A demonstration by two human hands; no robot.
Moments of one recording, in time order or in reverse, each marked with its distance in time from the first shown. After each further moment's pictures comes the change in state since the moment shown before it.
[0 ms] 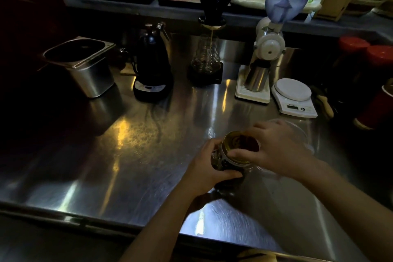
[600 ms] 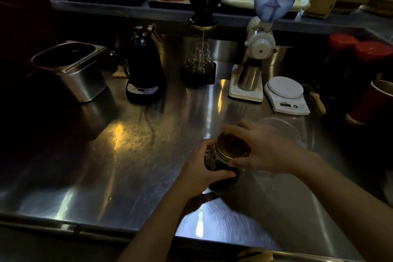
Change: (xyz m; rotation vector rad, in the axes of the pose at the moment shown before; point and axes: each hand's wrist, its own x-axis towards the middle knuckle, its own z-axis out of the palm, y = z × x) left_hand 0.003 -0.004 0.002 0.015 0.013 0.004; right_hand 0.001 0.006 -0.001 0.167 -0.168 -0.123
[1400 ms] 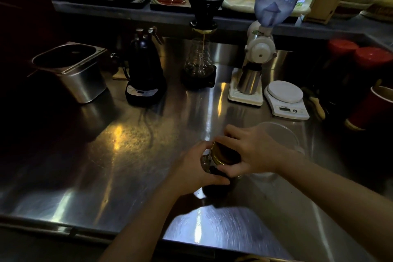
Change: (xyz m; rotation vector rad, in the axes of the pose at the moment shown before) left_hand 0.008 0.014 -0.019 0.257 -0.073 0.029; right_hand 0.017 -0.005 -0.001 -0.195 0.093 -0.329
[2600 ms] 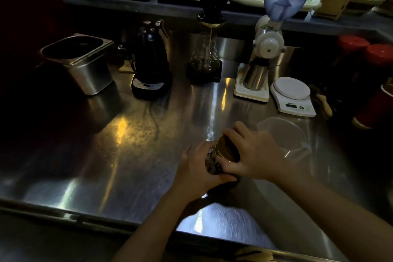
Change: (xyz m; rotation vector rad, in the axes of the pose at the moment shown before) left_hand -0.022 -0.001 0.016 0.148 0.208 0.074; right_hand -0.002 -0.025 0.021 0.032 0.142 0.284
